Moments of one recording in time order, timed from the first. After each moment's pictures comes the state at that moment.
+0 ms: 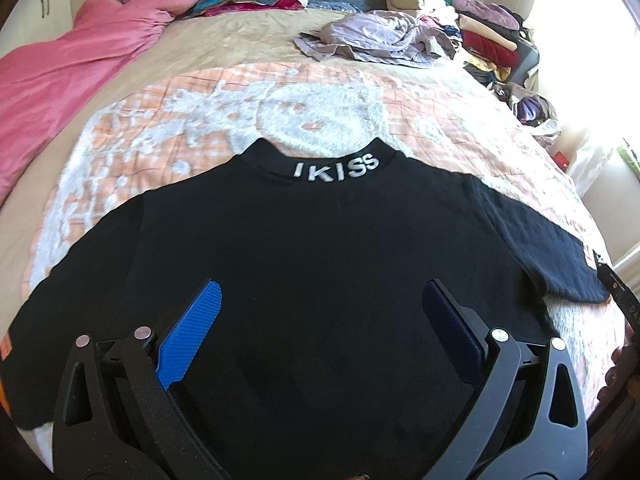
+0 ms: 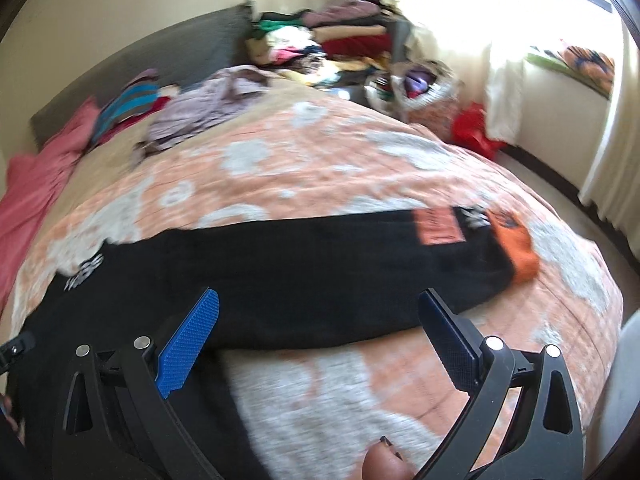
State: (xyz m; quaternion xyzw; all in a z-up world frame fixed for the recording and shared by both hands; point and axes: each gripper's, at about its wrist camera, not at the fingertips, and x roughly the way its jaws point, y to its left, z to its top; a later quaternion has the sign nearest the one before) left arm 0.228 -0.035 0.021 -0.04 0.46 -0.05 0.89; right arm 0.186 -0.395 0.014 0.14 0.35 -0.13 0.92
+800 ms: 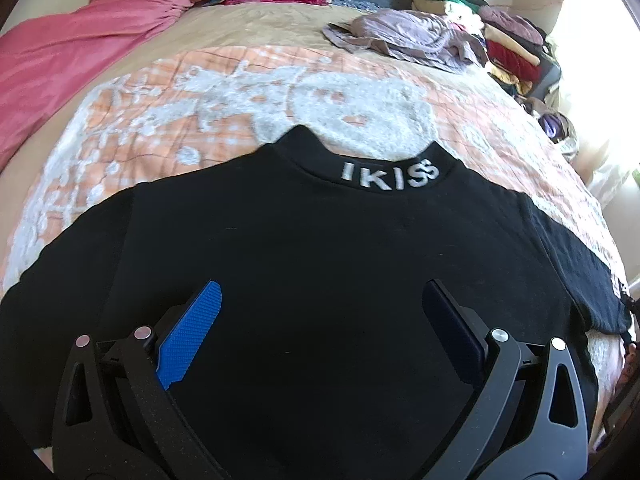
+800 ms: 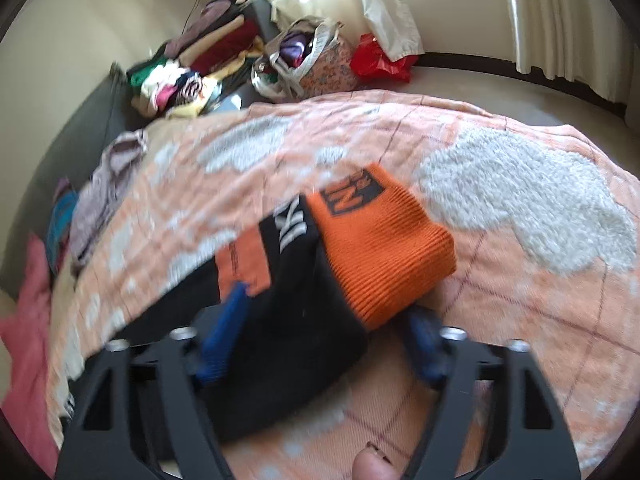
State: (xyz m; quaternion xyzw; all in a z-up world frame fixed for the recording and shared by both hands) left arm 0.259 0.000 -0.019 -0.07 0.46 -0.02 0.89; right arm 0.191 -0.554 -0.053 0.35 0.32 -0.23 0.85
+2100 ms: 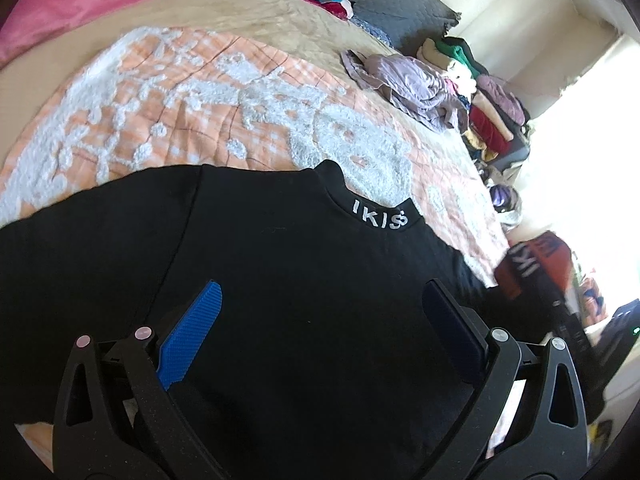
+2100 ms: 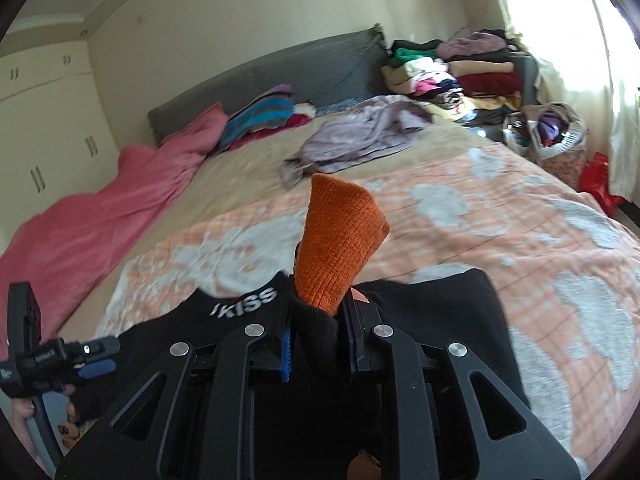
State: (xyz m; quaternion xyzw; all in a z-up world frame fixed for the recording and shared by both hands) left arm 0.229 0.082 0.014 -0.27 0.44 -0.08 0.85; right arm 0.235 -0.255 0.064 0.11 0.27 0.11 0.95
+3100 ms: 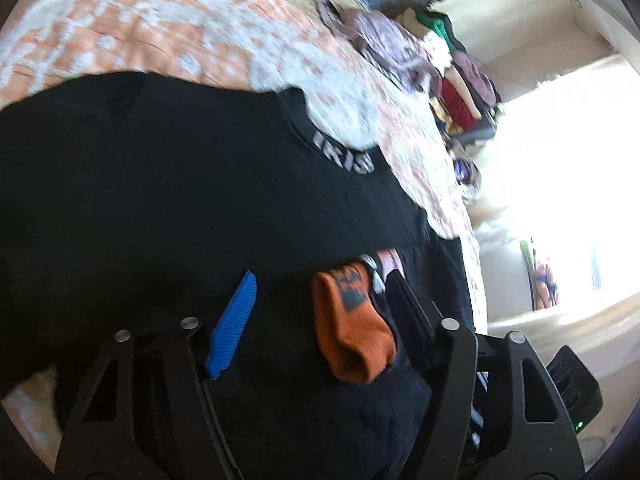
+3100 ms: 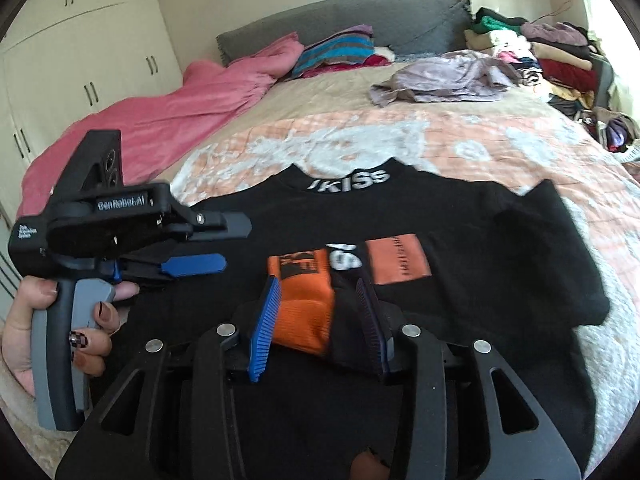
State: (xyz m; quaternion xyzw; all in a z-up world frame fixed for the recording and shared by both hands) left arm 0.231 0.054 -0.023 -0.32 0.49 -0.18 0.79; right arm 0.174 -0.173 0.013 0.04 0.34 0.22 0.91
